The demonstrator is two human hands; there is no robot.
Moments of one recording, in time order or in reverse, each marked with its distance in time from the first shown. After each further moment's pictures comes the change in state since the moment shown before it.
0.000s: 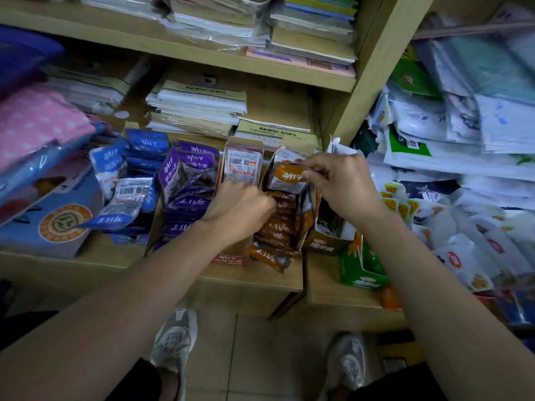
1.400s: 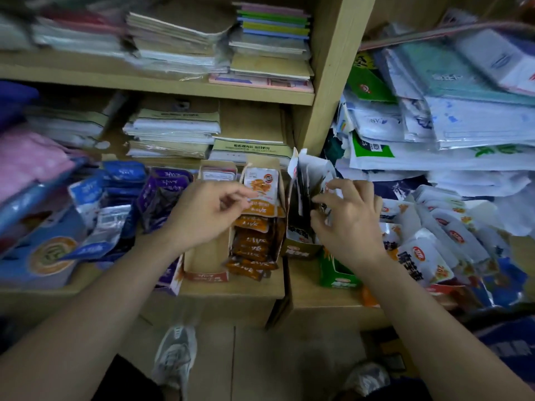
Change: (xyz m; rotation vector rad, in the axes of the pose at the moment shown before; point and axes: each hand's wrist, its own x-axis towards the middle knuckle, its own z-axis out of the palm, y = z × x) left_hand 0.012 0.012 -0.060 -0.626 -0.001 -0.282; right_hand -0.077 0.018 -0.020 -0.341 0.104 0.259
